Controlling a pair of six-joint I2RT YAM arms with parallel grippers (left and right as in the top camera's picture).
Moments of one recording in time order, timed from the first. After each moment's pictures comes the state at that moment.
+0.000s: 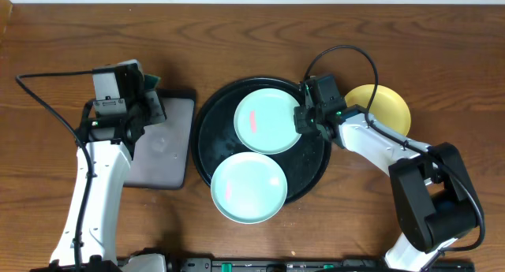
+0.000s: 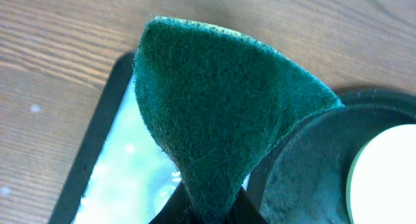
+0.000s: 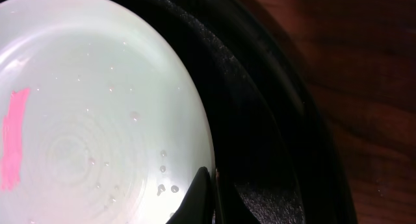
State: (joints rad) left arm 0.10 1.35 1.03 -0.58 0.03 -0.17; right arm 0.42 1.85 1.04 -0.22 -0.05 0.27
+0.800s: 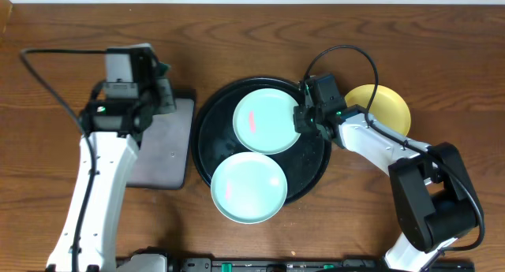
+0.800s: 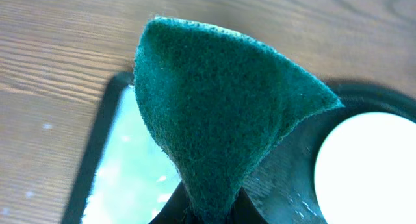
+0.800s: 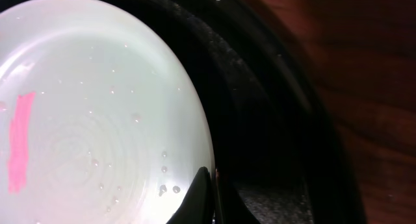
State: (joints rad) left arm -0.04 1.38 1.22 -0.77 -0.06 -0.18; right arm 0.42 1.85 1.04 -0.21 -0.07 0.28
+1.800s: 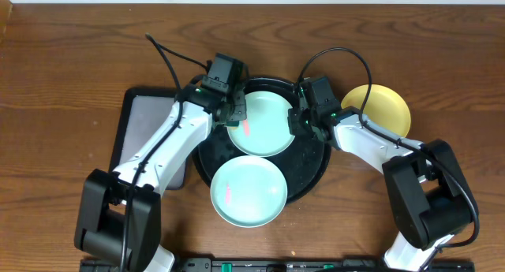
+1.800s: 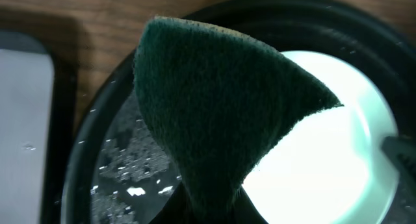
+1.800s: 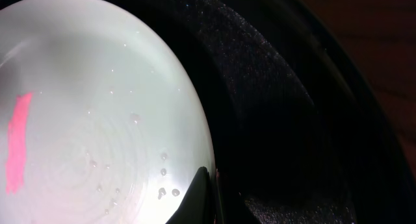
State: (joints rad) left arm -0.39 1.71 1.22 -0.64 -0.06 -0.45; right arm 0.45 1.88 1.04 -0.18 -0.10 0.29
